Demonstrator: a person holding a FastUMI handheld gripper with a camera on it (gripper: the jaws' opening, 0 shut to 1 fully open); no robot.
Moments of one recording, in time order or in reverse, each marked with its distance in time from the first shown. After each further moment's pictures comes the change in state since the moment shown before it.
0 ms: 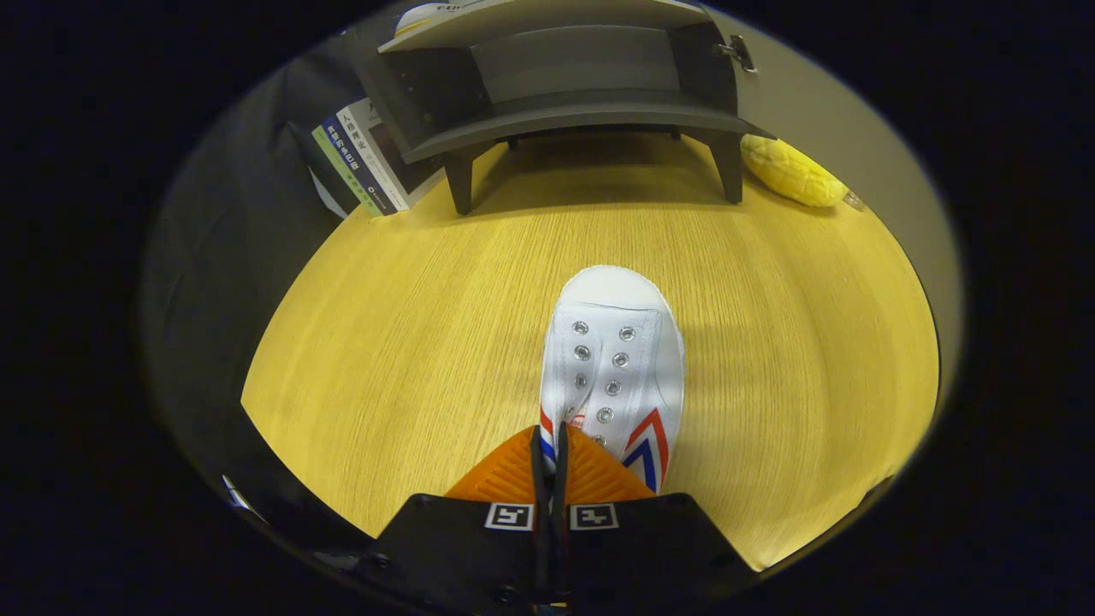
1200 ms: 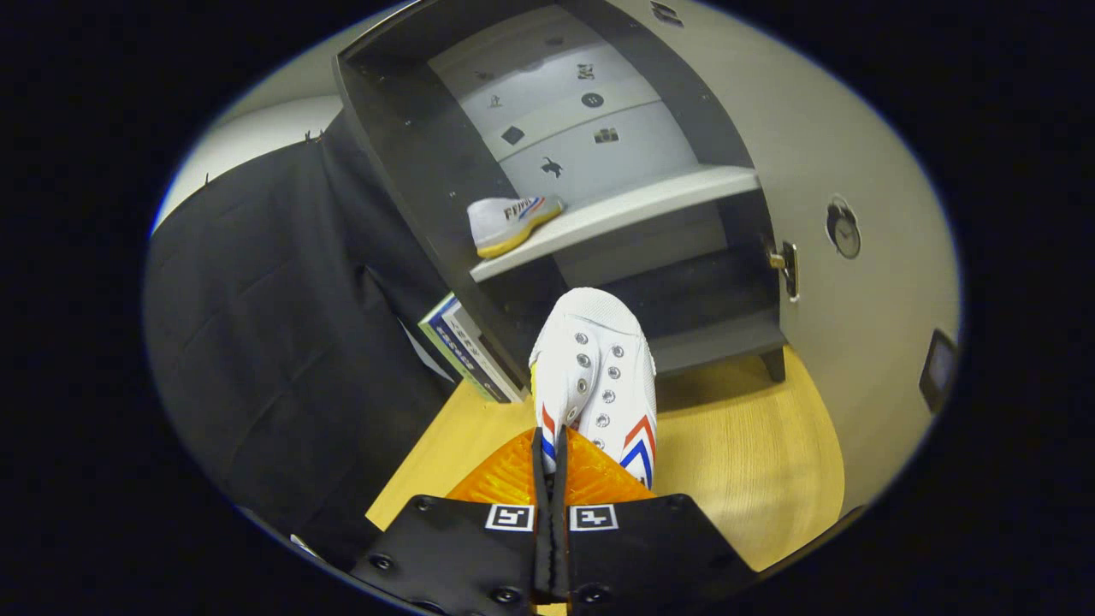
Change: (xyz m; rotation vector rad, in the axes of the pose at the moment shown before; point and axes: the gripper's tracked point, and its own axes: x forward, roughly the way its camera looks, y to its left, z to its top) arm -0.147 0.071 0.218 0.106 -0.489 0.273
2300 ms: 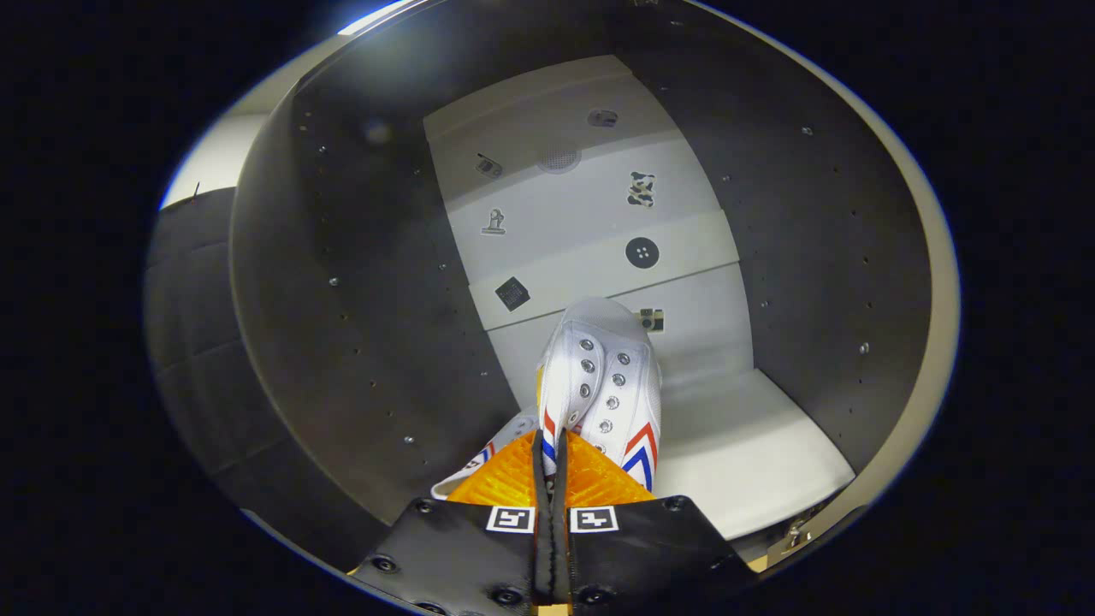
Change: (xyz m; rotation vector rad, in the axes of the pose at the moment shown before) arm 0.136 -0.001 0.270 -0.164 -0.307 -0.122
